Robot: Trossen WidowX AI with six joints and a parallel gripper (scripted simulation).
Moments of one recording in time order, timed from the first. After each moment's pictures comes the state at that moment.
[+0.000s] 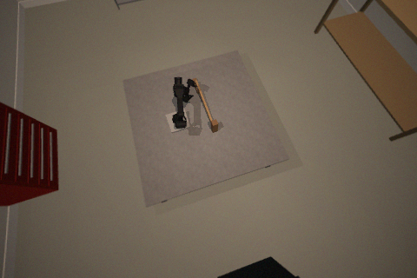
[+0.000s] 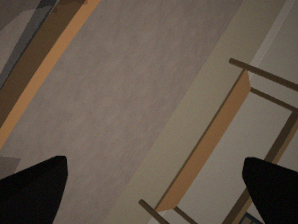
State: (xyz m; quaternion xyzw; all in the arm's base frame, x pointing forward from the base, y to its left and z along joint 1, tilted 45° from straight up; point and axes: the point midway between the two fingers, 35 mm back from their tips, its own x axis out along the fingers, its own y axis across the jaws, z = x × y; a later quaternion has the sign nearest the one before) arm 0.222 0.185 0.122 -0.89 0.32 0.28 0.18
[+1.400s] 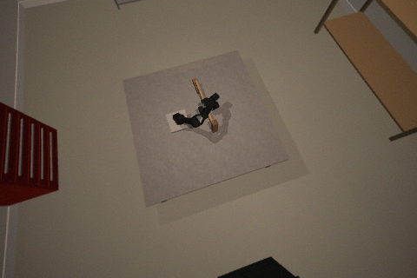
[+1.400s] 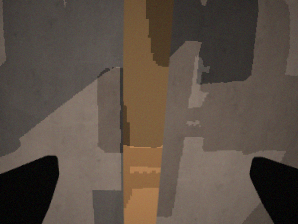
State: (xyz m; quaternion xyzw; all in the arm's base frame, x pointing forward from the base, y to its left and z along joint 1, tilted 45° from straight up) arm 0.293 -0.073 0.014 -0.60 0.70 0.25 0.30
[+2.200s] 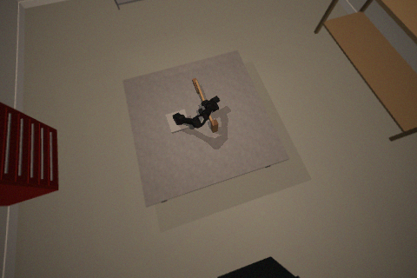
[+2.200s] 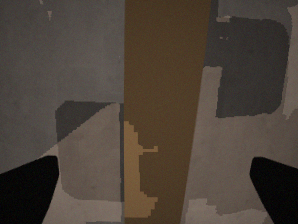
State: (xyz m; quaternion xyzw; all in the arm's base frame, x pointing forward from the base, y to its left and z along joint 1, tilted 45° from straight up) arm 0.287 -0.100 -0.013 -0.60 0.70 0.25 0.30
